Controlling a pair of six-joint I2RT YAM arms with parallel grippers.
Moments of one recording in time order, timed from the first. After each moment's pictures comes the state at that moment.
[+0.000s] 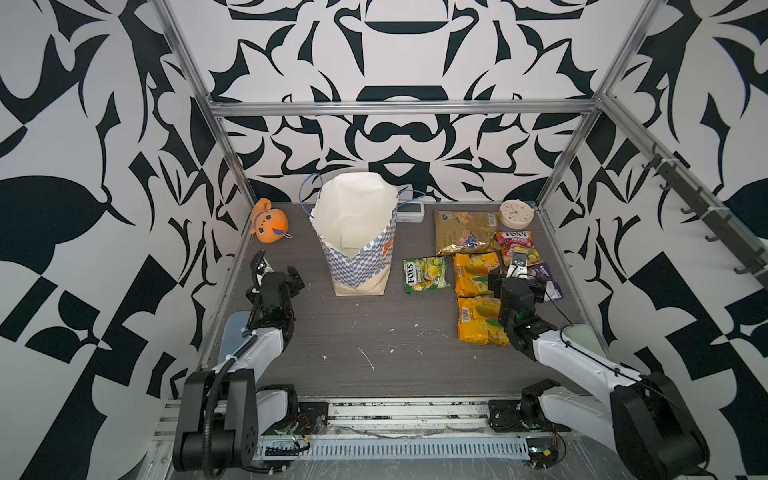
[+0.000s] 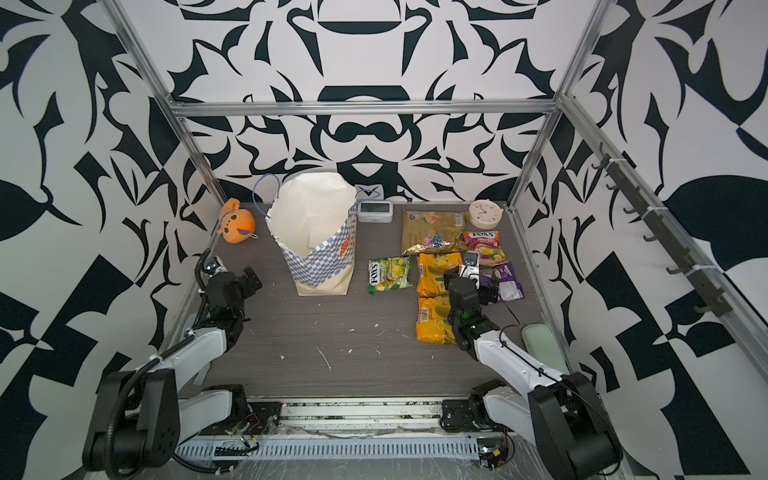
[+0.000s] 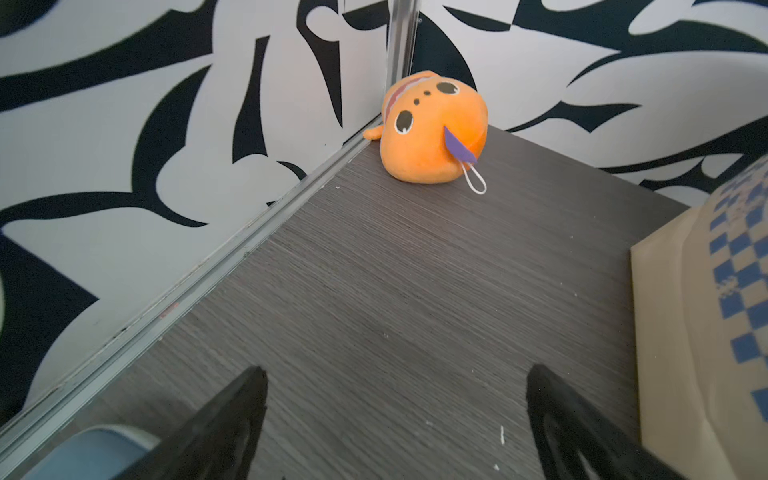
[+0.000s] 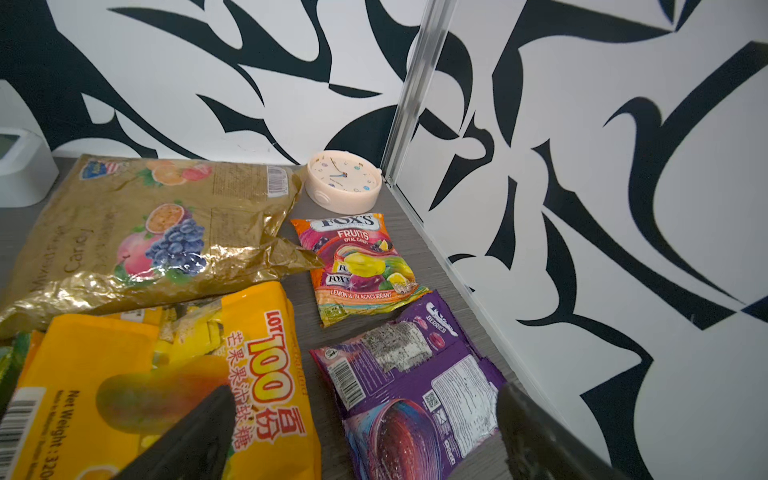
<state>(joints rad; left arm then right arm) 0.00 1.20 0.37 0.41 -0.37 -0.28 0.30 1.11 0.36 0.40 0.70 0.03</state>
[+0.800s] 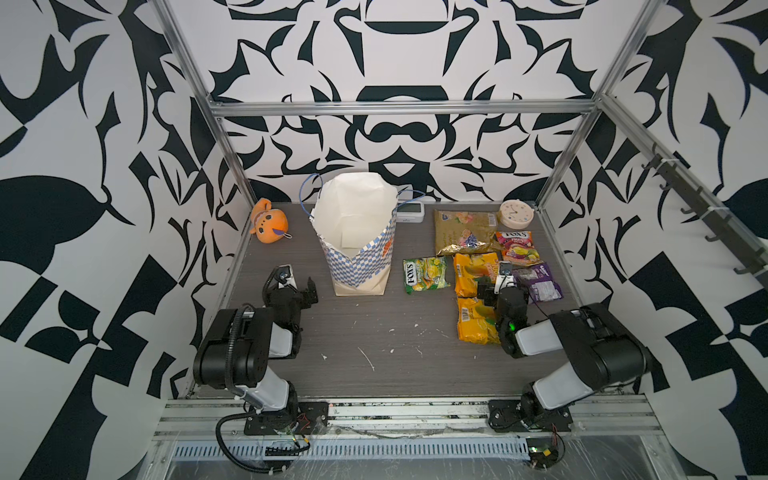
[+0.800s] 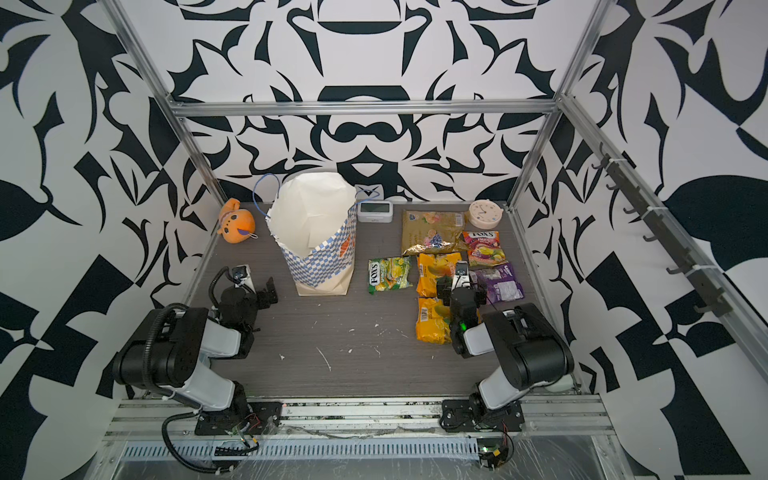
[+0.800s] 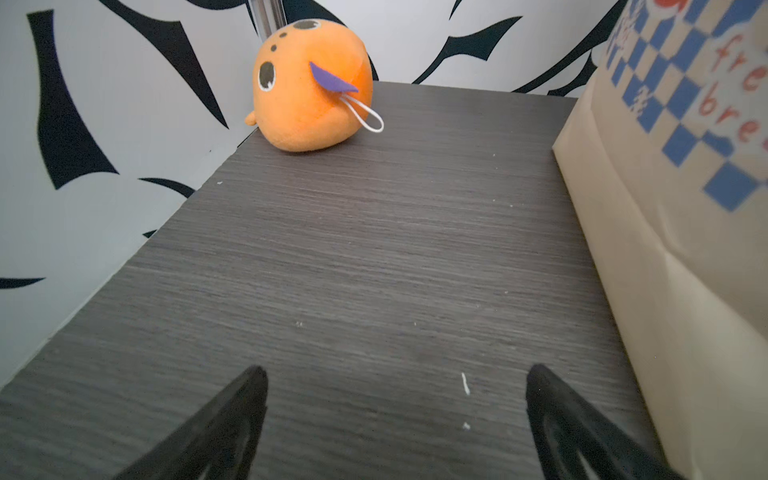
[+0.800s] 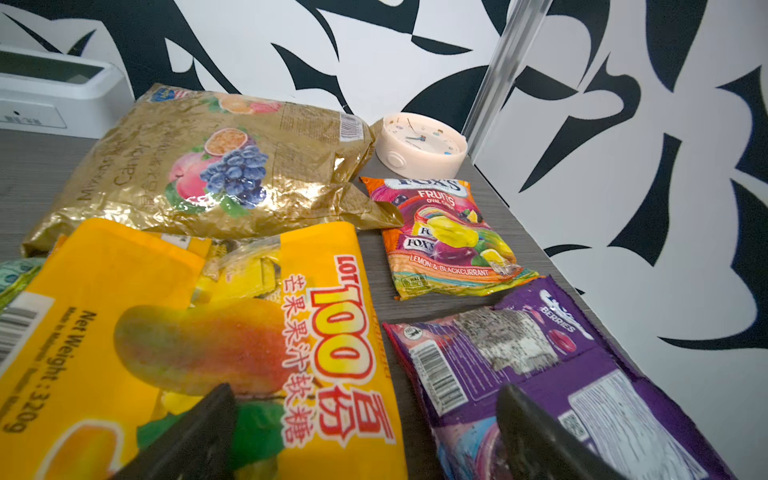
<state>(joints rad) -0.01 1.56 0.23 1.02 -0.14 -0.06 0.22 1.58 0.23 1.06 0.43 -0.04</state>
